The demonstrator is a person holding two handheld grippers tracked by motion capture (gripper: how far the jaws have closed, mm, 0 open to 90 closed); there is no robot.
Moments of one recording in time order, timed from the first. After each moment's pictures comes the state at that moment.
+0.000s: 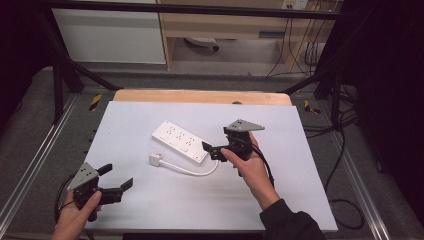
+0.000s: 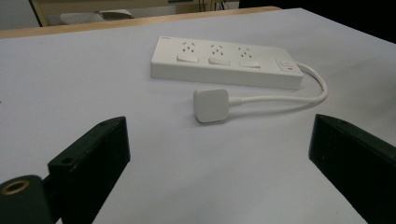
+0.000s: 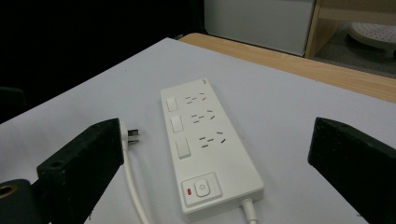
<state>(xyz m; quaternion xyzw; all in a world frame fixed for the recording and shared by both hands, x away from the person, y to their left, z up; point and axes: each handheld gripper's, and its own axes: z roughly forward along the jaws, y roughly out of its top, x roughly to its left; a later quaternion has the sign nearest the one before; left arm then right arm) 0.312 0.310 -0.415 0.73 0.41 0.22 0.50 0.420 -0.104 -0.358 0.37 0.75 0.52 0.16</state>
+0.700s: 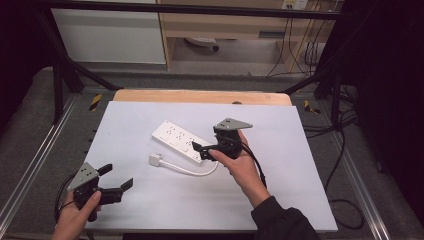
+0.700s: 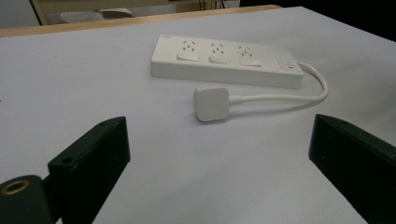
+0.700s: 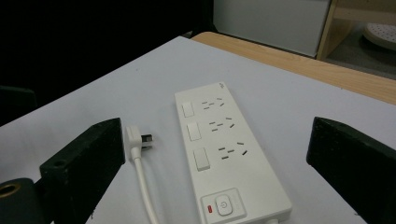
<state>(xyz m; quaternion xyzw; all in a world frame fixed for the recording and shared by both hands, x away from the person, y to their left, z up) 0.312 0.309 -0.416 0.73 0.41 0.22 0.50 0.424 -0.077 -0.357 0.35 0.76 0.52 0.15</state>
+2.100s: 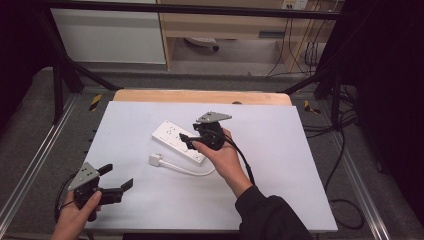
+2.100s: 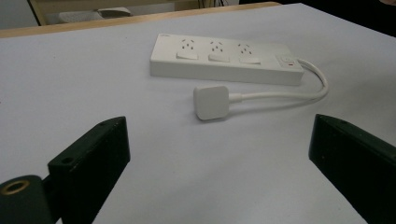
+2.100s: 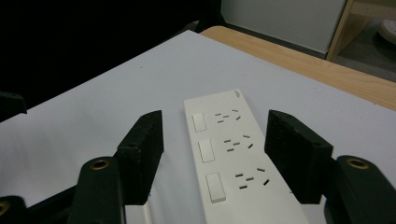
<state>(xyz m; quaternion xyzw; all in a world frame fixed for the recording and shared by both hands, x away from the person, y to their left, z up) 0.313 0.309 -0.416 0.74 0.41 0.22 0.49 0.447 -0.035 -0.355 0.34 0.78 0.50 0.15</state>
